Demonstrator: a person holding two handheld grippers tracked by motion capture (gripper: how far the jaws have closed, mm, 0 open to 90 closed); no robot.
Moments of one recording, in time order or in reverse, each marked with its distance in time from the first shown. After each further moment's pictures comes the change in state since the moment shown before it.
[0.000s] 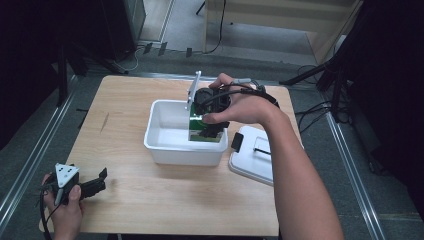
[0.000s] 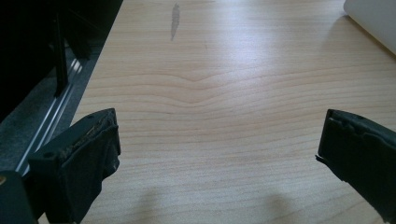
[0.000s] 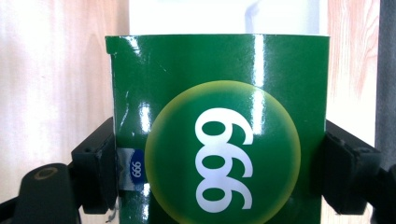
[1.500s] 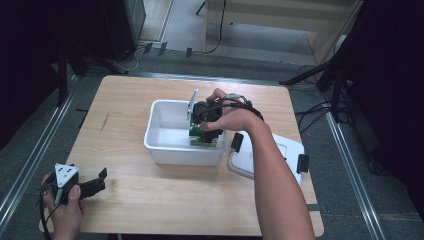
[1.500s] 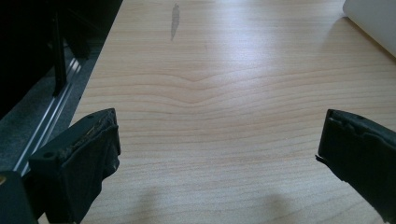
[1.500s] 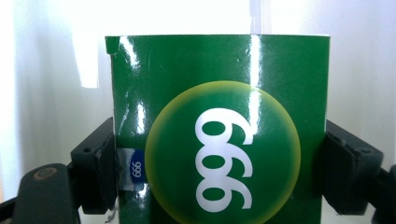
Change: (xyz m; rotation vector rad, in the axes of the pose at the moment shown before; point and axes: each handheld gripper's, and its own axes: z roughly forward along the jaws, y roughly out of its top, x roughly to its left) left arm 0.000 0.000 0.000 -0.006 -0.003 -0.012; right arm -0.018 -0.020 0.090 0.016 0.012 0.027
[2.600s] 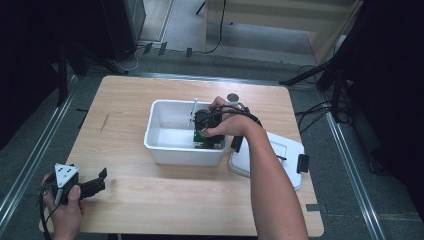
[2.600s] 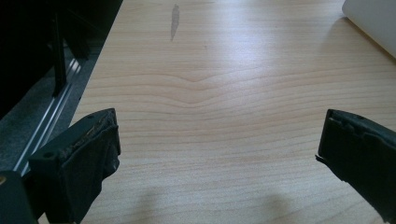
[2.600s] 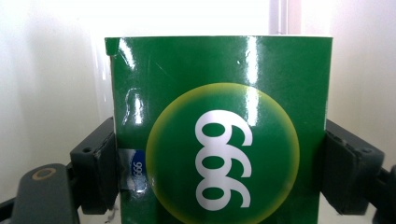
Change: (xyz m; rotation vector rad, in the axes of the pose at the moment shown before) left arm 0.000 0.000 0.000 -0.002 -0.001 -0.001; right arm -0.003 -0.014 0.040 0.092 0.022 0.024
